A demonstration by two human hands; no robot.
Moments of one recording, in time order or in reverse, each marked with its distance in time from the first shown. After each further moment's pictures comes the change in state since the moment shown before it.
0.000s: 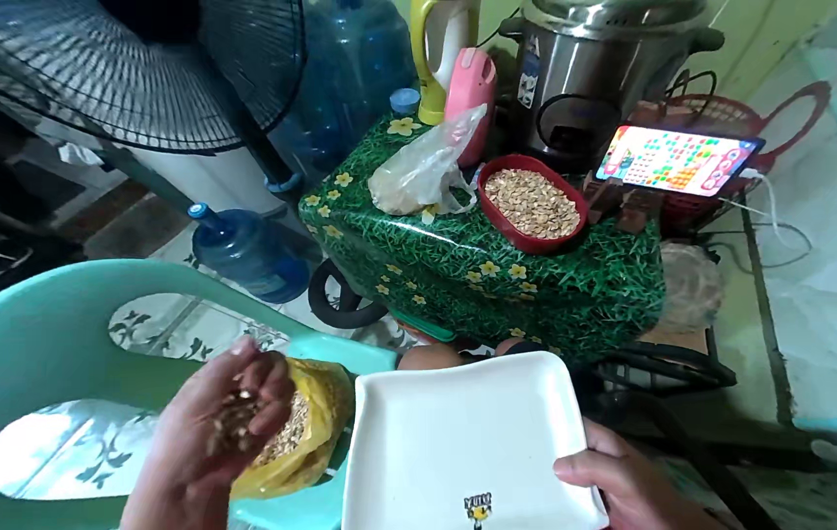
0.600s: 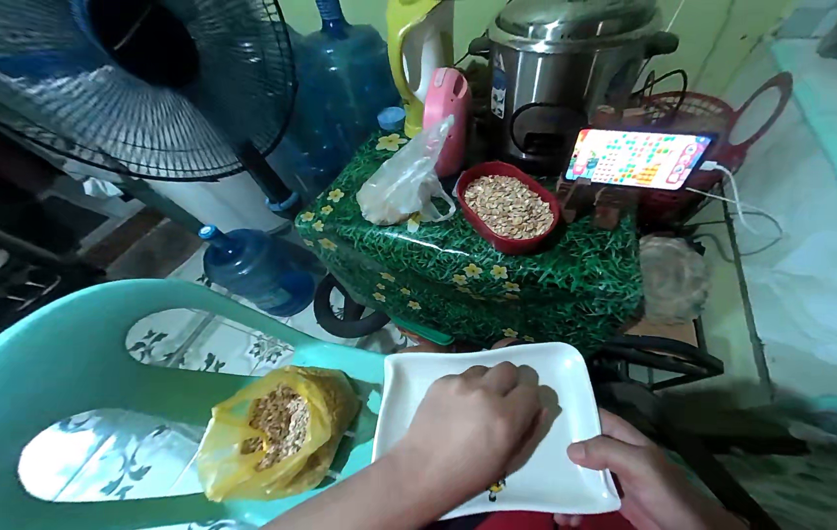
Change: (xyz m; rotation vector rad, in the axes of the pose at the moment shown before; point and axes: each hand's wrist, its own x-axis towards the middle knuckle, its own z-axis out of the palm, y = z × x) left_hand 0.005 -0.061 0.199 1.454 -0.487 0.945; right_hand -0.025 -0.003 -0.026 0.033 0.048 -0.103
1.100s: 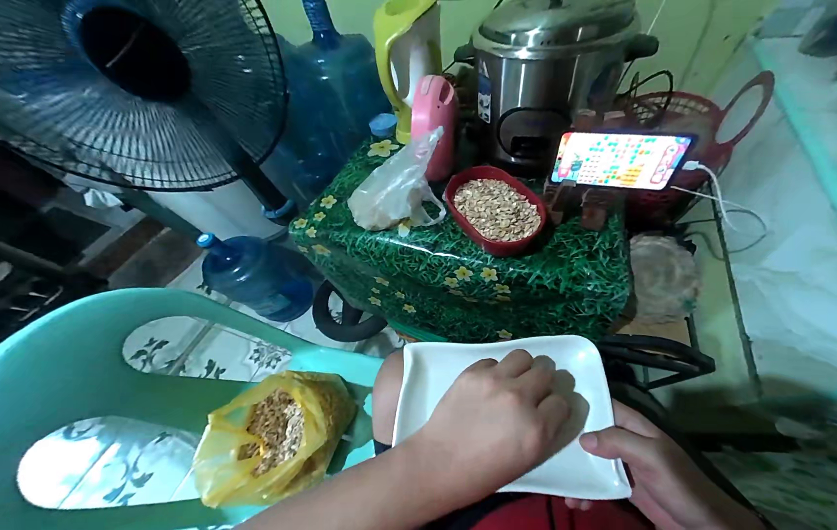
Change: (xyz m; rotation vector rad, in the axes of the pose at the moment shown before) left_hand 0.030 0.011 0.007 0.019 0.012 0.220; right_hand -0.006 -0.007 -0.022 -0.026 0.089 -0.035
